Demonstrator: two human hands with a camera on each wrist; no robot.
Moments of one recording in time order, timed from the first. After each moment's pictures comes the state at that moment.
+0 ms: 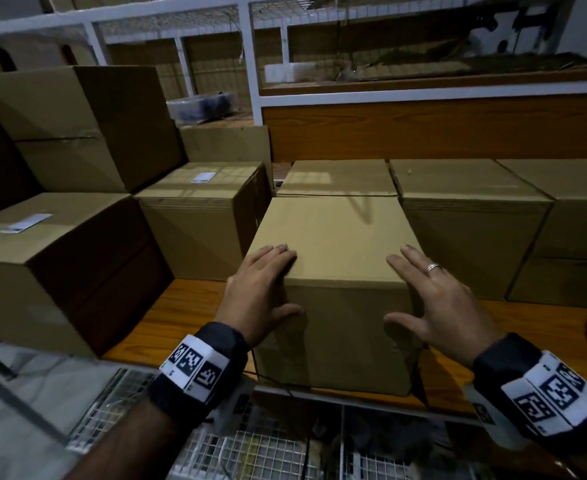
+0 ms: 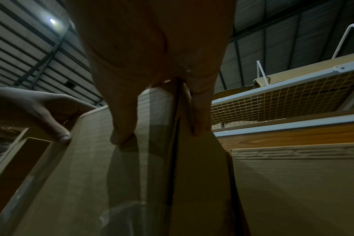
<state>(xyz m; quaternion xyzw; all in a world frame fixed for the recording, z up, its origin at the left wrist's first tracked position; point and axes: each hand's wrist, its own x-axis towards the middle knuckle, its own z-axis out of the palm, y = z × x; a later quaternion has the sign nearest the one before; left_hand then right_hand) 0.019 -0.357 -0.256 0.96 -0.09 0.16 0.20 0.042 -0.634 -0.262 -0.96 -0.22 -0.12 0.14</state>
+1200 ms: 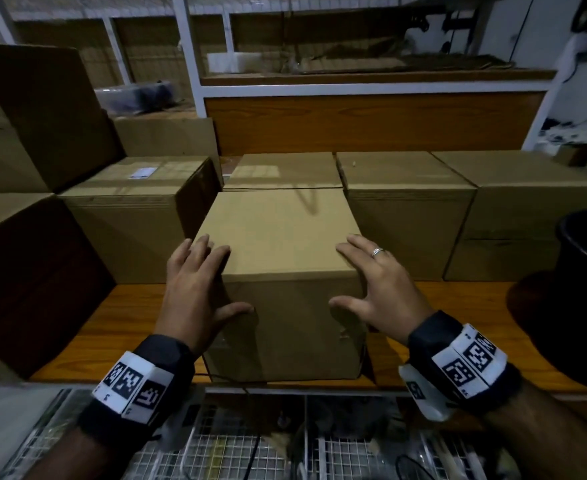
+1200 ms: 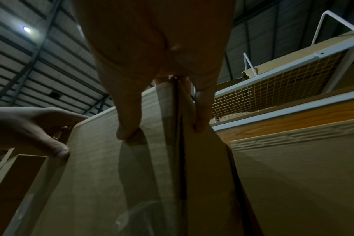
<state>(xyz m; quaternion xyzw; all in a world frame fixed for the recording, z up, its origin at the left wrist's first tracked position) 0.013 -0.364 -0.263 0.96 -0.03 0.22 0.16 0.039 -0.635 -0.260 -0.94 -0.19 -0.15 0.23</state>
